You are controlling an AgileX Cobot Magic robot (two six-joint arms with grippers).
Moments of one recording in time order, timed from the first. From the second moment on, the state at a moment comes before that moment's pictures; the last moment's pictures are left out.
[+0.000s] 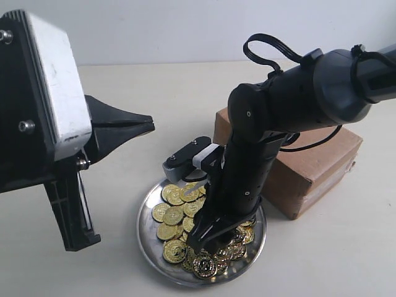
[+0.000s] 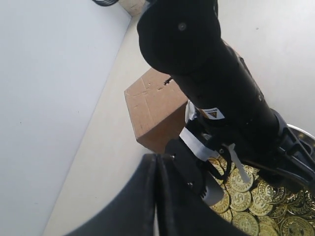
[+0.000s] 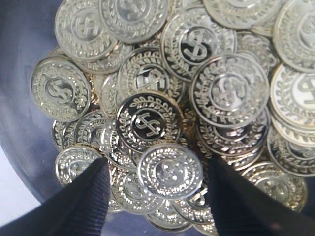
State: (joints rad) left arm -0.95 1.04 -0.61 0.29 0.08 0.42; right arm 0.60 1.92 -1.05 0.29 0.77 -0.35
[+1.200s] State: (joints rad) left arm -0.95 1.04 -0.61 0.29 0.08 0.42; right arm 0.67 1.95 -1.06 0.19 0.76 -0.24
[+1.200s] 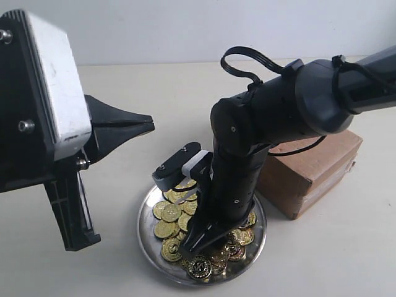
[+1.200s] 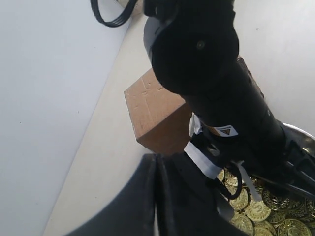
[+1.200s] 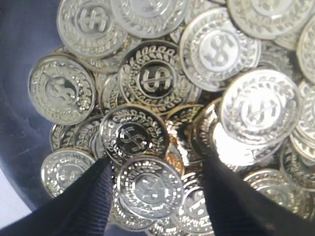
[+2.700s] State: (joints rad) left arm -0.95 1.04 -0.61 0.29 0.08 0.42; right arm 0.67 1.95 -1.07 0.15 0.77 -0.20
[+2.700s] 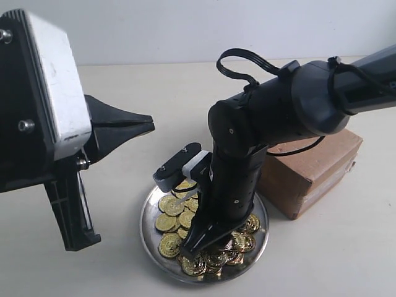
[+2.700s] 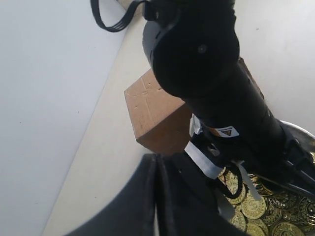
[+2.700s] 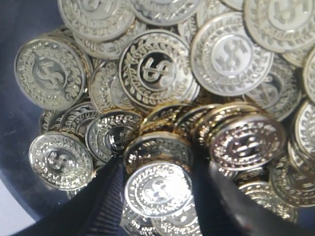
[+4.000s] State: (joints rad) left arm -1.15 0.99 -0.58 0.26 0.27 1.32; right arm 0.67 1.38 -1.06 0.60 1.15 -0.92
